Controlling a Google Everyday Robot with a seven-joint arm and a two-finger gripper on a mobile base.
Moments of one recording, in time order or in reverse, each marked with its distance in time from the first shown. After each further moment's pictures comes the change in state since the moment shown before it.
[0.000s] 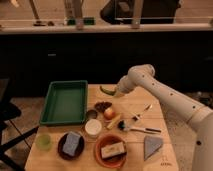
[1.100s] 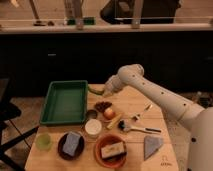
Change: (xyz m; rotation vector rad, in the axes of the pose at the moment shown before) arm -0.069 0.012 0.018 -0.024 -0.099 -0.089
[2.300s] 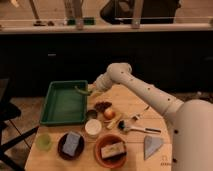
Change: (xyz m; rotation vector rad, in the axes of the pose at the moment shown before) arm -0.061 0.005 0.038 -0.092 -0.106 -0.060
